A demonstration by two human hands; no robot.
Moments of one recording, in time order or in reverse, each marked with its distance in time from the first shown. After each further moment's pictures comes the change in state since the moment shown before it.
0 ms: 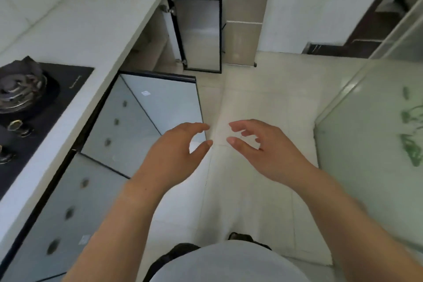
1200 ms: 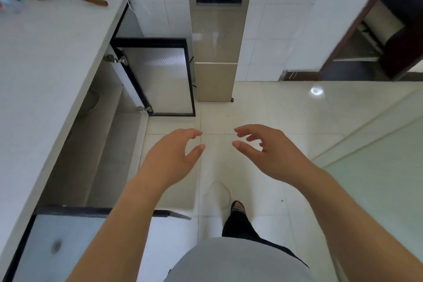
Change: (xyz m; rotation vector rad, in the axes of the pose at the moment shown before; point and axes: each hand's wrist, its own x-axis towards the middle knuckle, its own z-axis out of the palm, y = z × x) left_hand 0.520 -0.050 -0.029 0.006 -0.182 0.134; right_hand 0.449 0.065 -0.151 -0.058 0.116 0.192
